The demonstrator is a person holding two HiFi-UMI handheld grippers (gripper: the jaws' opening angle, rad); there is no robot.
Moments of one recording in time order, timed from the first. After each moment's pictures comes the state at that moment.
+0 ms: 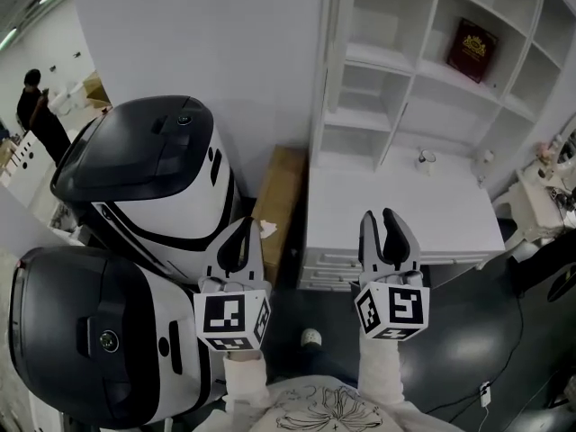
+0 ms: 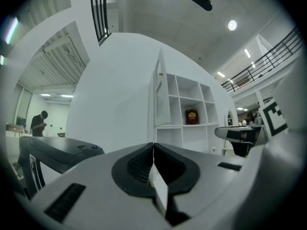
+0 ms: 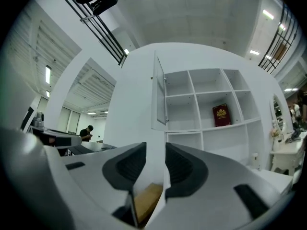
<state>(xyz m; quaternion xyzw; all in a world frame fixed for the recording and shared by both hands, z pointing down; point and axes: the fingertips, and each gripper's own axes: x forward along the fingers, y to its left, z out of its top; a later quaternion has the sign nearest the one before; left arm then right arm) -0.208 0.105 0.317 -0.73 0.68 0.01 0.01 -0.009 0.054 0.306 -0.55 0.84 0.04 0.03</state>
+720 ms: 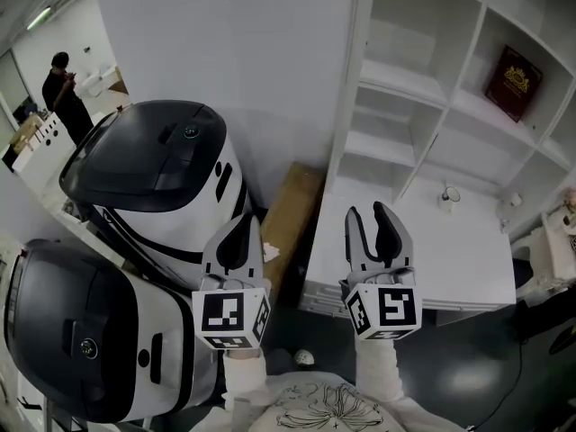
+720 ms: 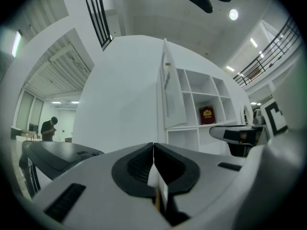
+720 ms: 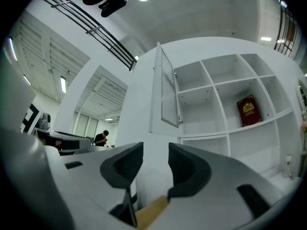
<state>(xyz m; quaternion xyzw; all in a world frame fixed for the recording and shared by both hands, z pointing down) -0.210 0.001 0.305 -0.68 0.73 0.01 0.02 -0.047 -0.070 0.291 -0.44 0.89 0.06 0.06</state>
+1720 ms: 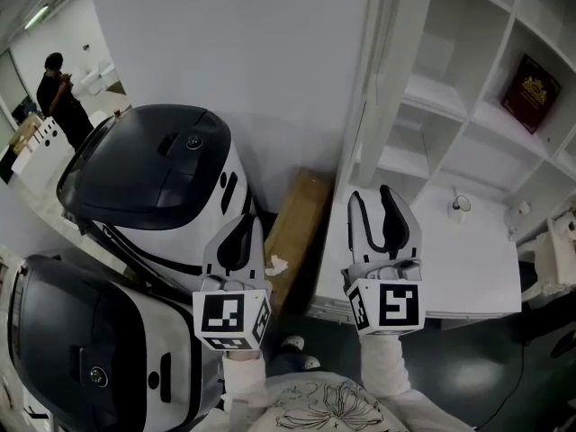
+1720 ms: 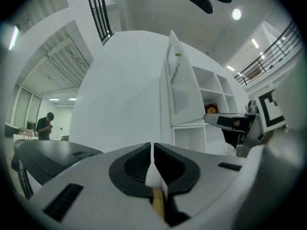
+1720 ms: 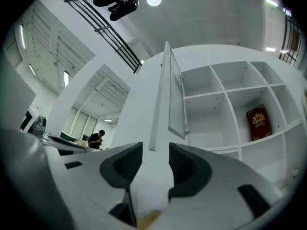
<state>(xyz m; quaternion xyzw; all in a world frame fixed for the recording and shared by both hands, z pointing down) -0.254 -0.052 0.308 -0.69 0.73 0.00 0.01 -0.099 -0.123 0.254 -0.44 0.89 0.12 0.07</state>
